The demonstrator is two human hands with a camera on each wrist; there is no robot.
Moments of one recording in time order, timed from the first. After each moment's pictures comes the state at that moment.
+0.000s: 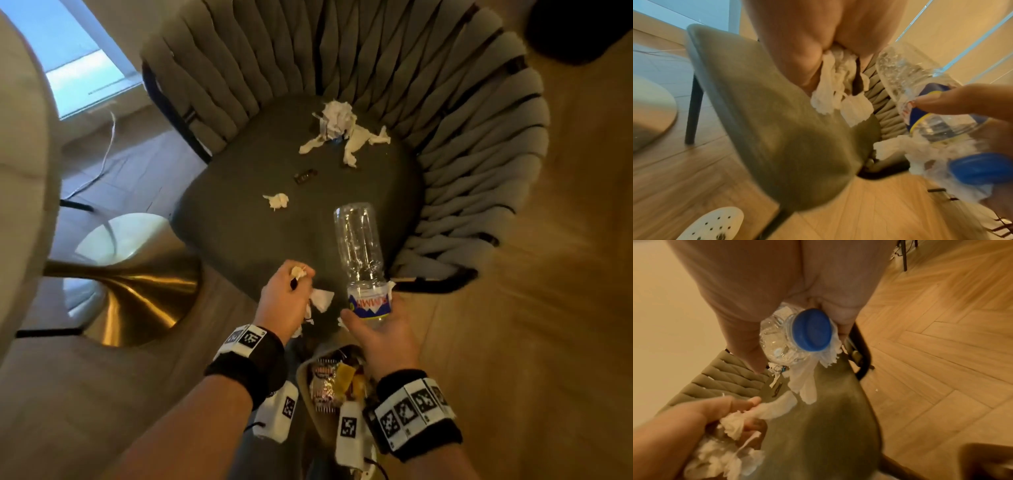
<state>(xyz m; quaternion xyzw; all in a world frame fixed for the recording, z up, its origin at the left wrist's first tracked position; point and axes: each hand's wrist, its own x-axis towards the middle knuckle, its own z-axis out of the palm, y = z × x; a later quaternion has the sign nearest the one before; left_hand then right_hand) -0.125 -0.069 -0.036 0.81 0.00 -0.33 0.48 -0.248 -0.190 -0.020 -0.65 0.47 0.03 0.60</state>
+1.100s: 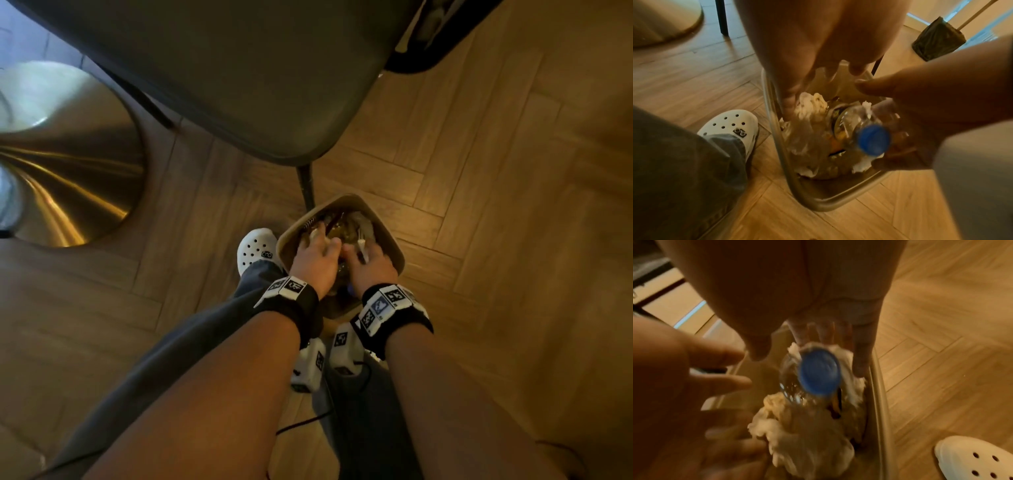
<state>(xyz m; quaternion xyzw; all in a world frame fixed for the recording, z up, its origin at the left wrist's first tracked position) -0.325 -0.034 -0.298 0.79 0.04 -0.55 0.28 -0.400 -0.128 -0.292 -0.66 0.55 0.30 0.42</state>
